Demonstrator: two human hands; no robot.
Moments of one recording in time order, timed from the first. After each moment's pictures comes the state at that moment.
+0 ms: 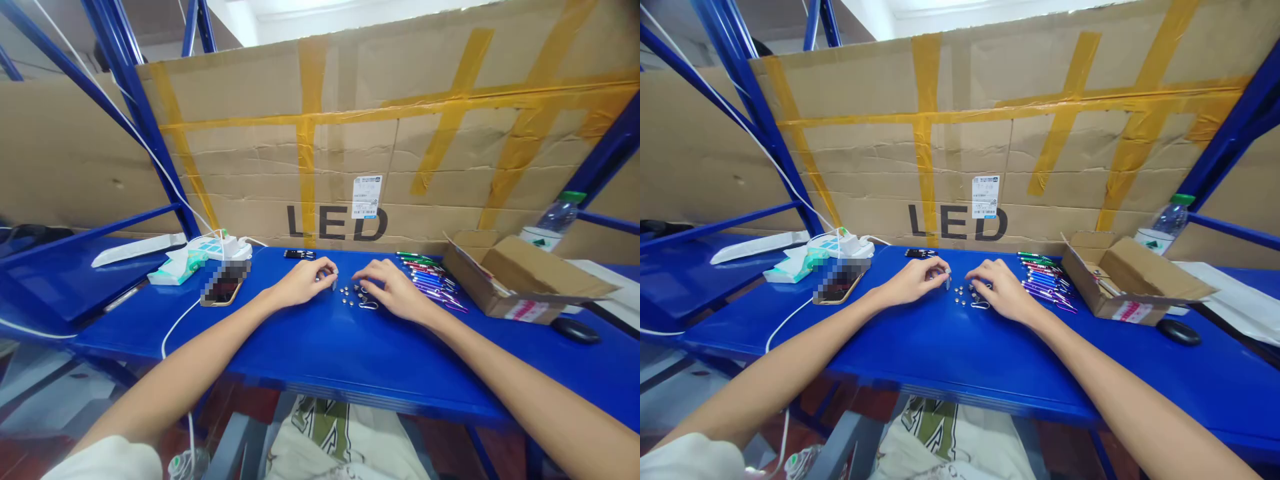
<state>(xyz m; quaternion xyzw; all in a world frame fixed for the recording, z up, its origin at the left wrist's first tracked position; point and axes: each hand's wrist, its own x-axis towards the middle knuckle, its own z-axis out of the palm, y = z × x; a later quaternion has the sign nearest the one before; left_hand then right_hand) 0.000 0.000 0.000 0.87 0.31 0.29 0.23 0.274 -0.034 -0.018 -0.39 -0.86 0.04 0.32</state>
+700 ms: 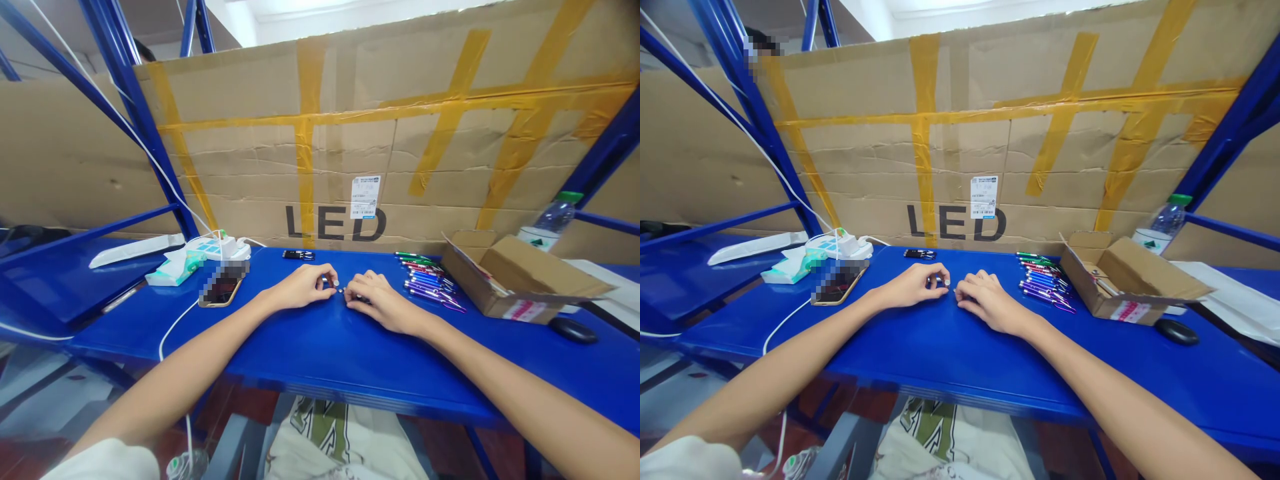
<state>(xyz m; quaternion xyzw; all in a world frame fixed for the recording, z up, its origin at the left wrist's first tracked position) 0.000 -0.008 0.007 0.89 0.31 0.23 0.24 0.255 -0.055 -0.014 -0.36 -0.90 0.08 0.22</state>
